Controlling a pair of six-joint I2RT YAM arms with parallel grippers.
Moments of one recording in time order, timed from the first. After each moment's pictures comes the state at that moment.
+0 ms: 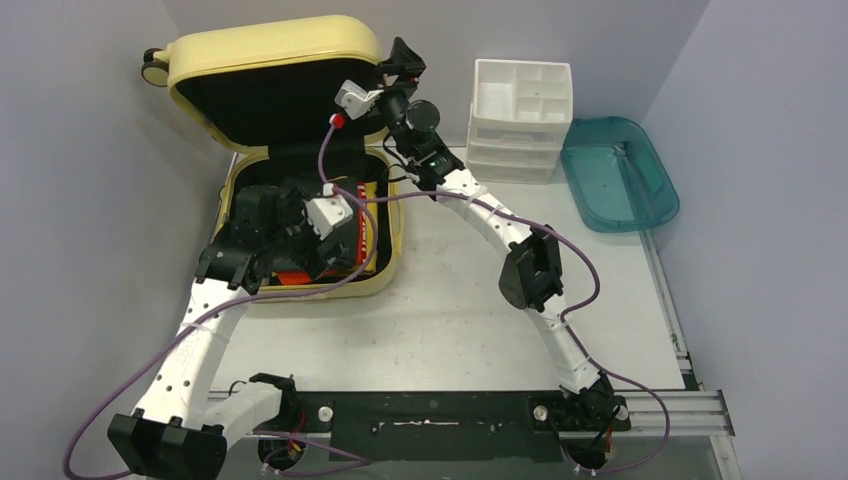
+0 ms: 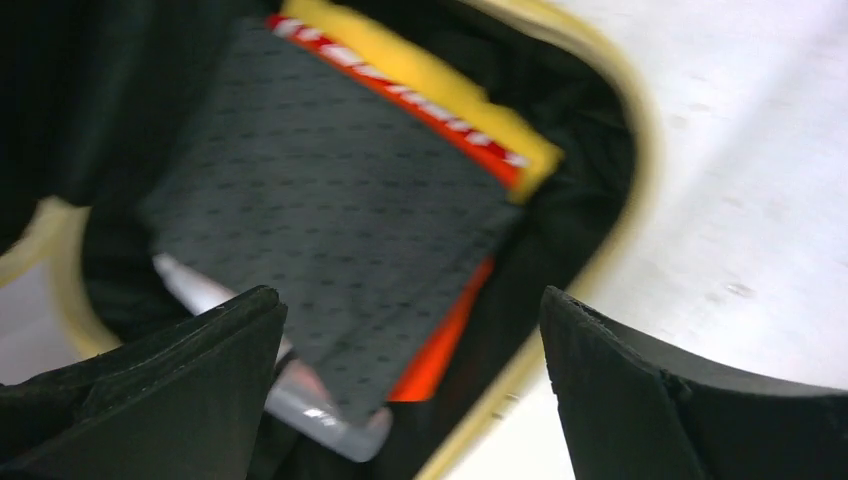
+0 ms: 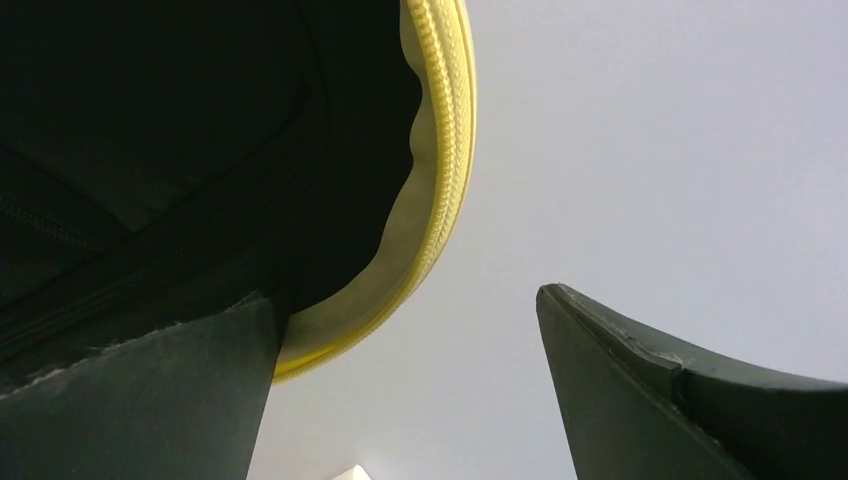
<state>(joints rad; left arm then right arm) -0.21 1.02 1.10 -0.80 0.37 0.69 0.70 2.39 2.40 0.41 0.17 -1.25</state>
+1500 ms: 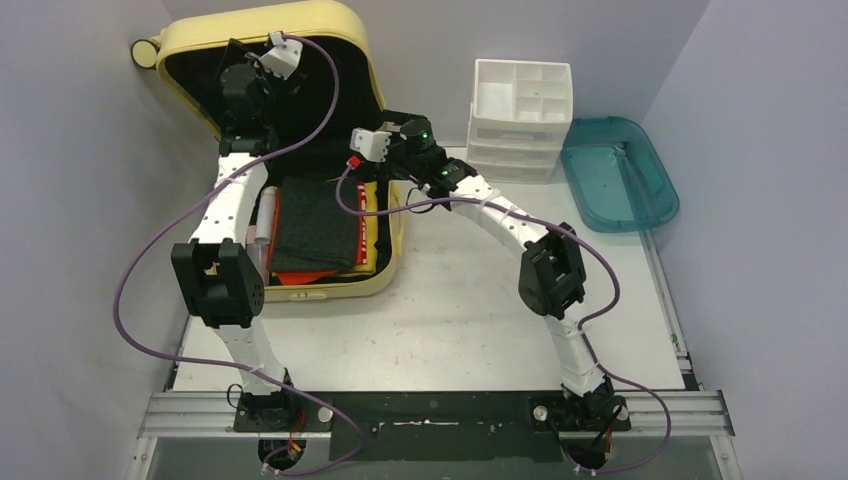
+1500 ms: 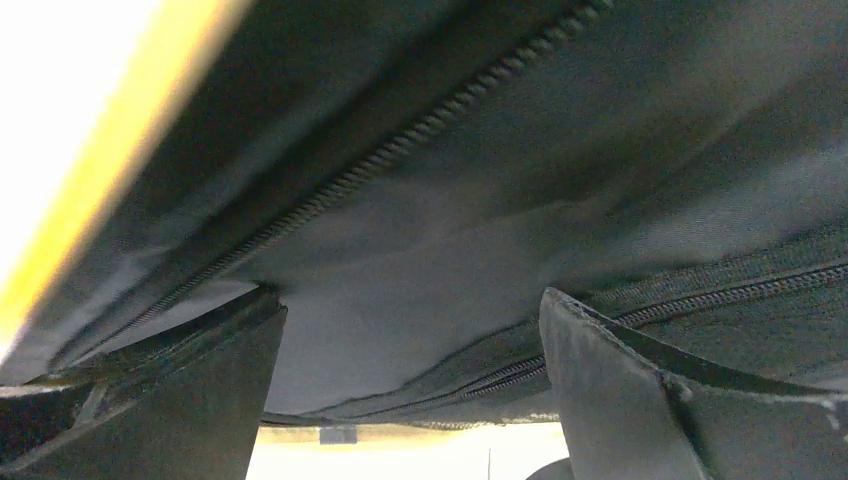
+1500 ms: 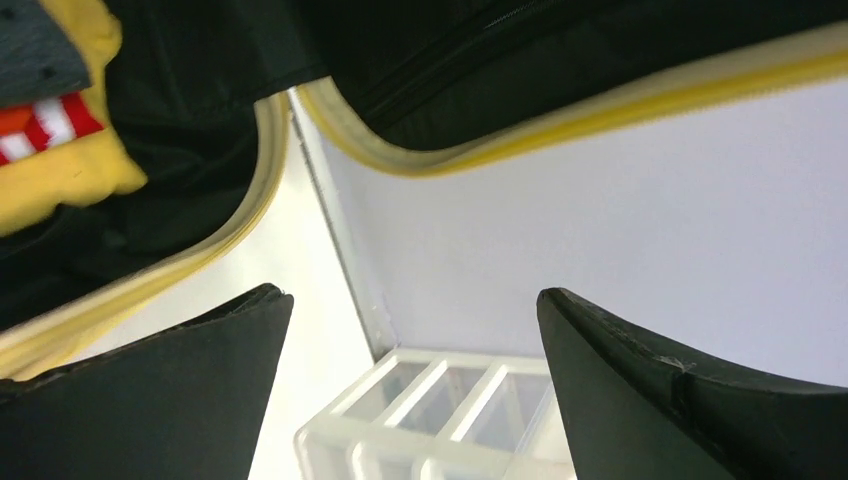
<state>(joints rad) -0.01 1.85 1.80 0.12 -0.15 0.63 0.69 2.24 2.10 -0.12 0.07 -1.04</state>
